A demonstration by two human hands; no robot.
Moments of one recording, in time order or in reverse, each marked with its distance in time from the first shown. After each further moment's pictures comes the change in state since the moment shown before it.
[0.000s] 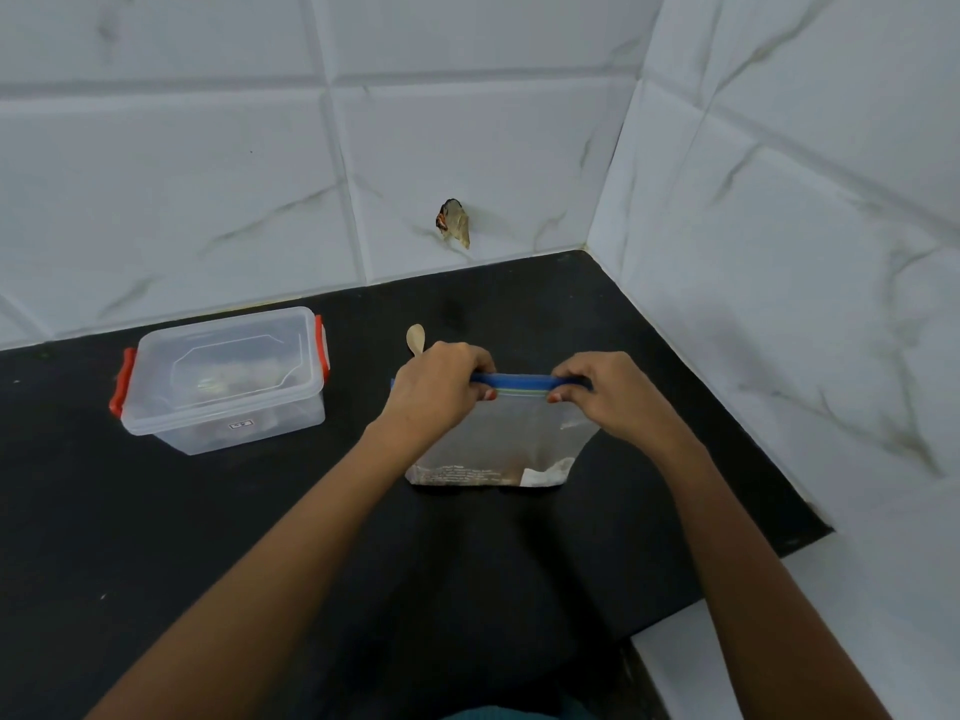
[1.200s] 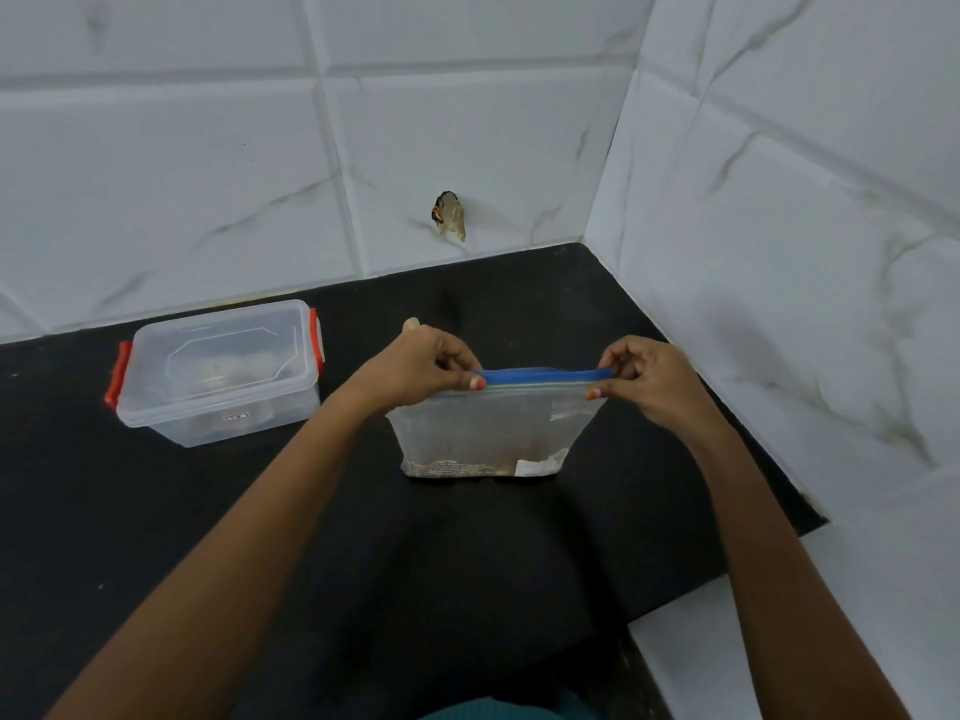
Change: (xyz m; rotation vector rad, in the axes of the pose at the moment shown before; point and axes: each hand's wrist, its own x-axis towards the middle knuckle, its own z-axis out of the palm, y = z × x) left_hand 0.007 -0.022 -0.011 -0.339 -0.169 0.080; right_hand -0.010 0.041 -0.014 0.340 0.122 0.186
